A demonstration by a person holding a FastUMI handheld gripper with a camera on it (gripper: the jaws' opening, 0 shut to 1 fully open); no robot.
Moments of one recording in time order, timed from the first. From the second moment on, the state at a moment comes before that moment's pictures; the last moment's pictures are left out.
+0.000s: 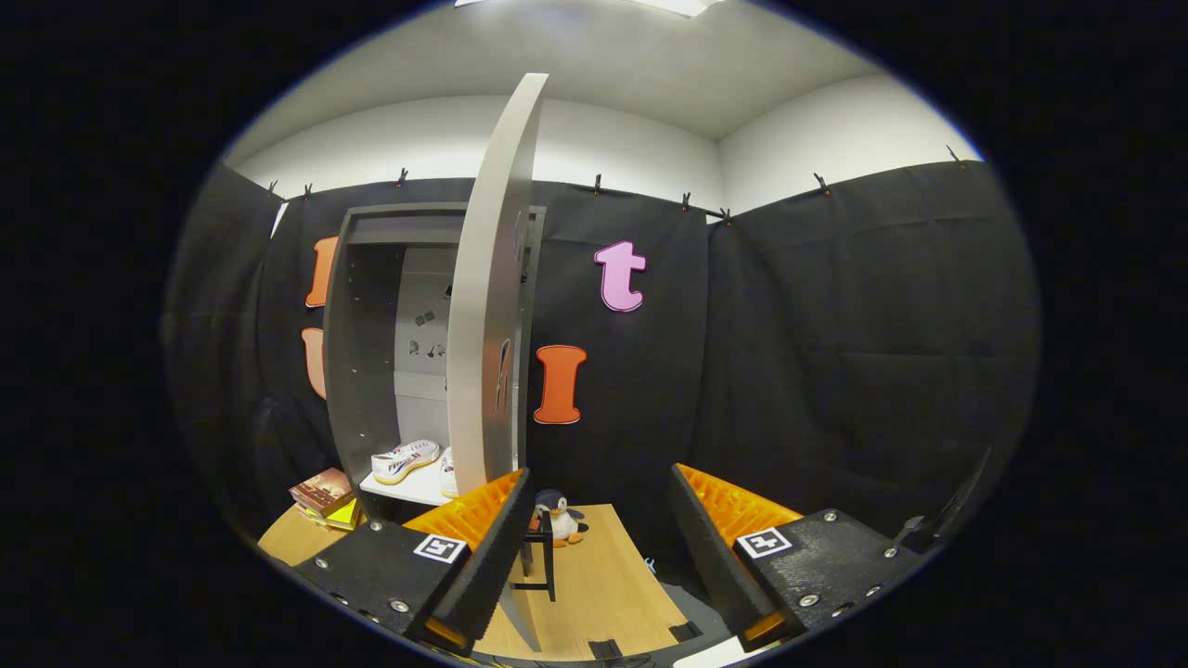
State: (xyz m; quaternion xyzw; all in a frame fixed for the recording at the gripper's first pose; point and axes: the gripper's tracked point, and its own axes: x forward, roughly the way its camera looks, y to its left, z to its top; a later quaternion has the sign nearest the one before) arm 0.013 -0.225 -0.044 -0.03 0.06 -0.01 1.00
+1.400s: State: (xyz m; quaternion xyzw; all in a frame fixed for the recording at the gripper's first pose) arm 0.043 -0.012 -0.032 0.04 0.04 0.15 0.99
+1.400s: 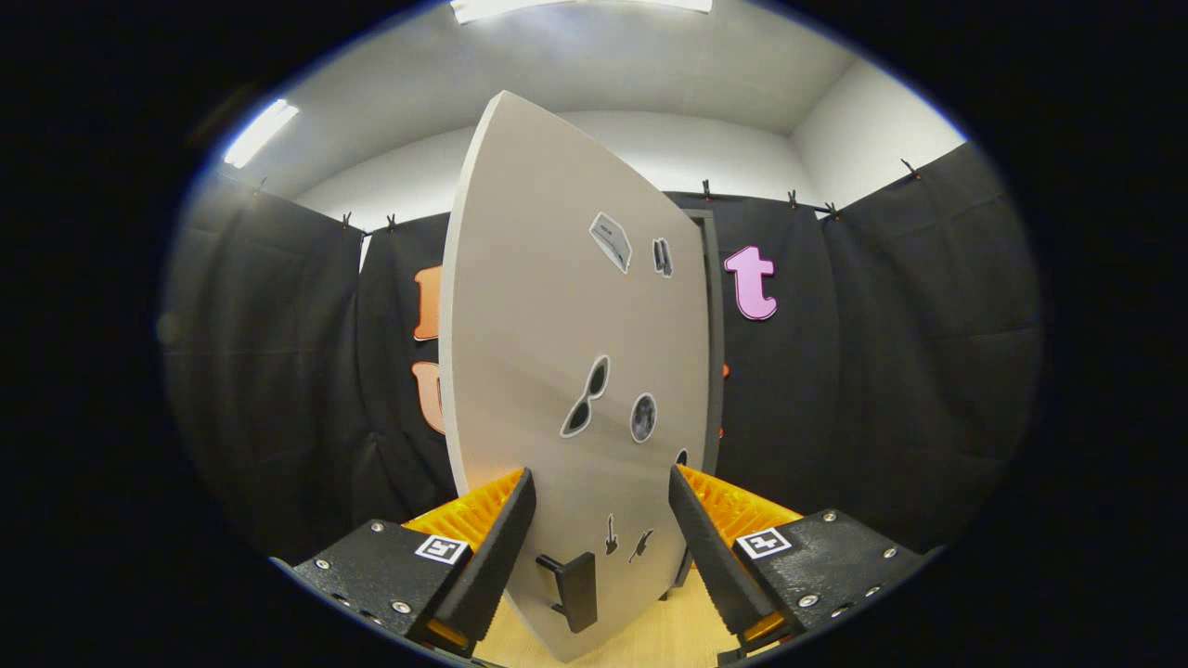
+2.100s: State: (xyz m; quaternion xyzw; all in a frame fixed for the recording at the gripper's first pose) arm 0.139 0.101 -0.050 0.05 0.05 0.14 0.99
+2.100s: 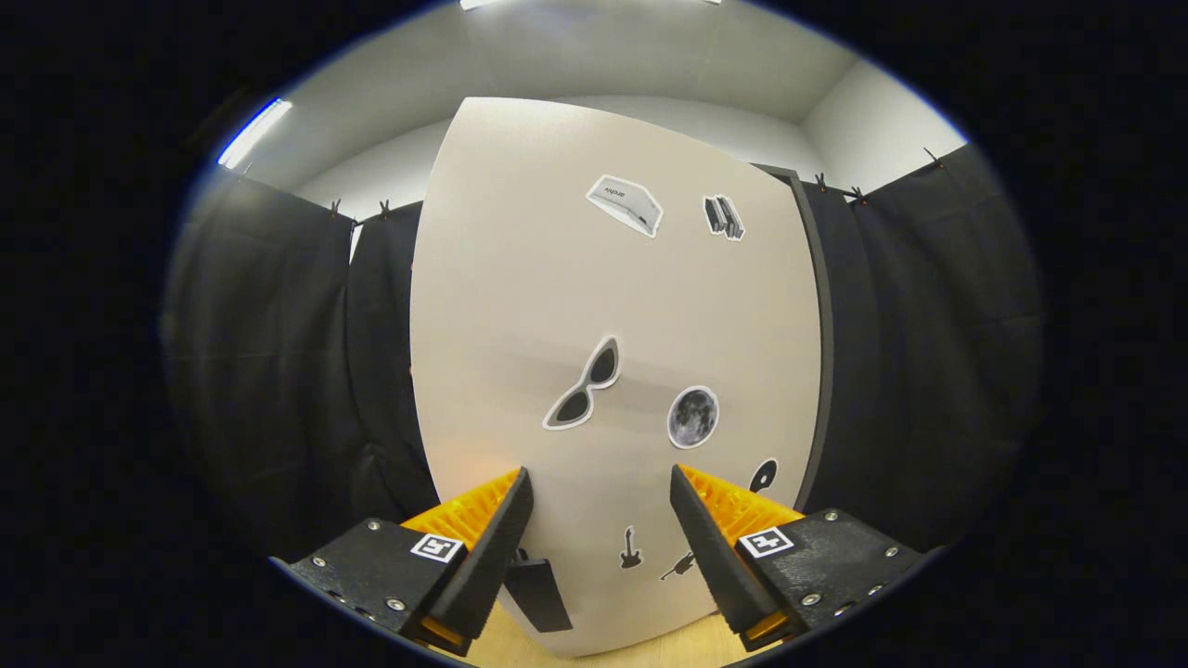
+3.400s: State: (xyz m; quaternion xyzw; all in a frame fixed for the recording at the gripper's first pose) arm 0.195 0.124 -0.078 0.04 0.07 0.06 1.00
